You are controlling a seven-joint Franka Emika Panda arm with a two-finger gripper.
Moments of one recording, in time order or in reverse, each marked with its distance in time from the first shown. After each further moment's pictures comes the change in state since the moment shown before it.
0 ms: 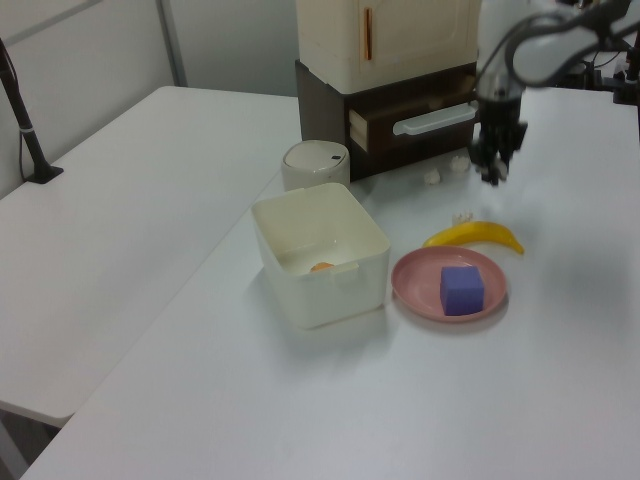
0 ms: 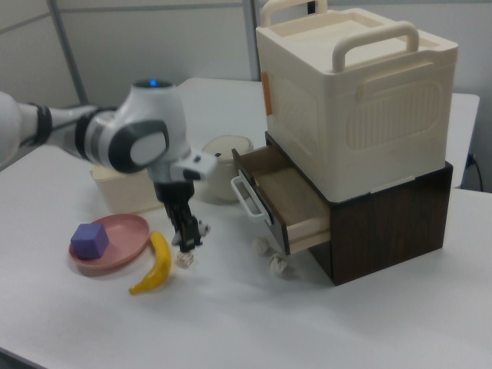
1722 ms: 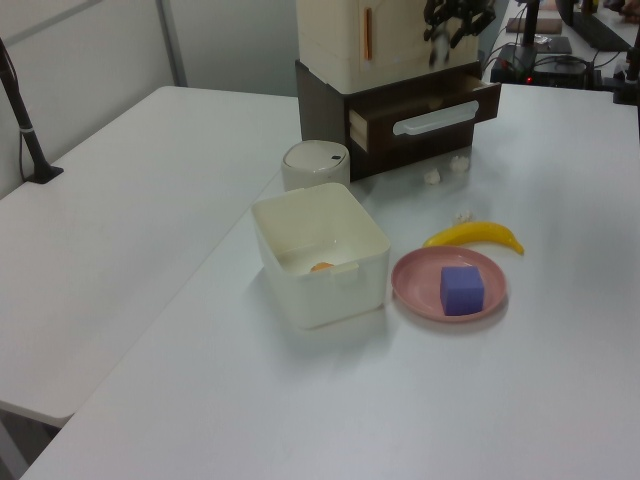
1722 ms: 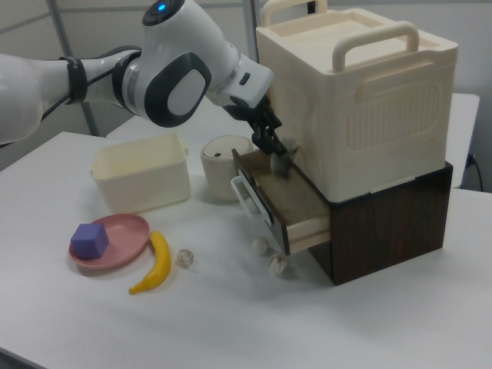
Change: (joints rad) arm -0.142 0.079 -0.047 0.335 0.016 0.377 0.316
